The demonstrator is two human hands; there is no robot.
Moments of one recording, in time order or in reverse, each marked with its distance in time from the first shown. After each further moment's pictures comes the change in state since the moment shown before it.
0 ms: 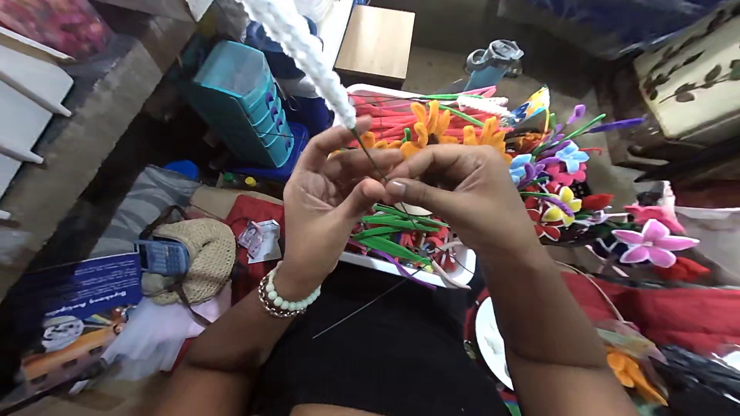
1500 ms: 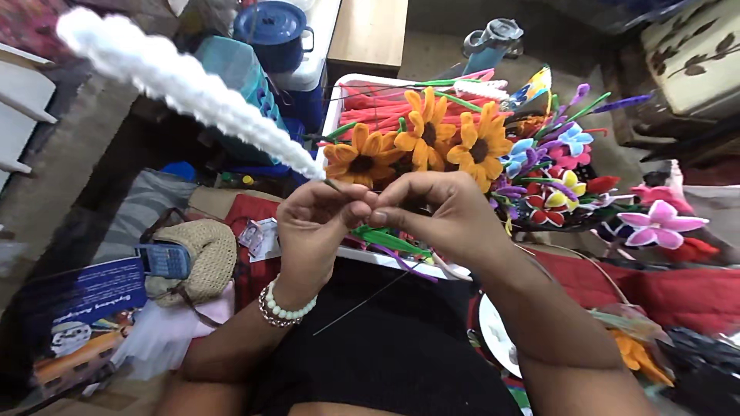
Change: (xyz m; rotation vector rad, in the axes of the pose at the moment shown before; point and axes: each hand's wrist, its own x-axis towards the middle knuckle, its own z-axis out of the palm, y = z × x) left_hand -0.027 -0.021 -0.012 -0.015 0.069 0.004; right_hand -0.021 0.014 0.012 -0.126 -0.001 0.004
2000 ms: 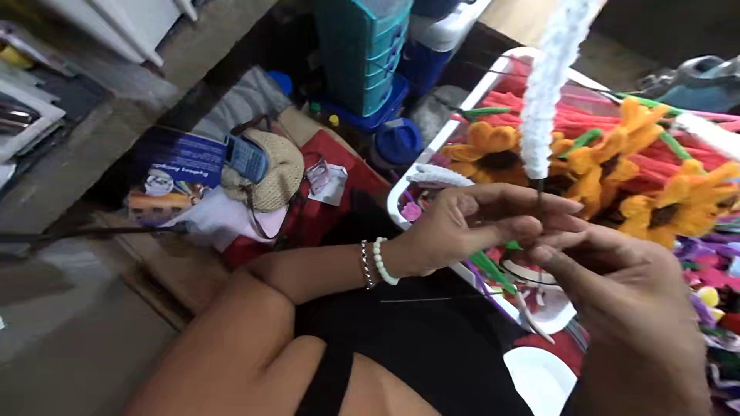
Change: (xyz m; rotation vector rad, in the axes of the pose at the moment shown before) left_hand -0.014 -0.015 0.000 -0.258 -0.028 -0.302; right_hand -0.018 0.032 -0.008 0.142 -0.177 0.169
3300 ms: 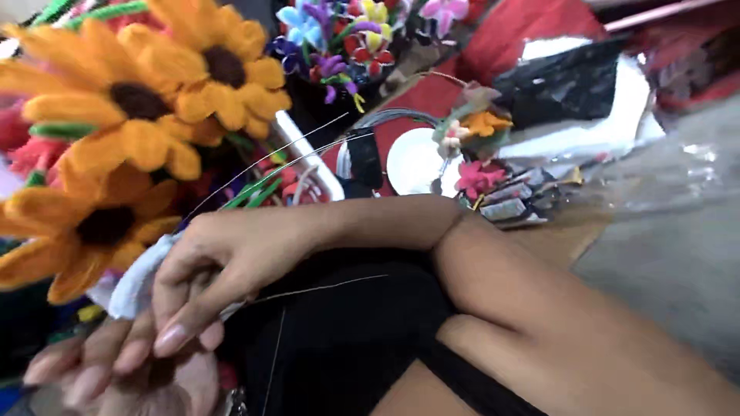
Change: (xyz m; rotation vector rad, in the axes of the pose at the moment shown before) left_hand 0.000 -0.010 -0.046 -0.139 -0.130 -0.224; right_hand -0.007 0.018 0.024 0.284 0.126 -0.040
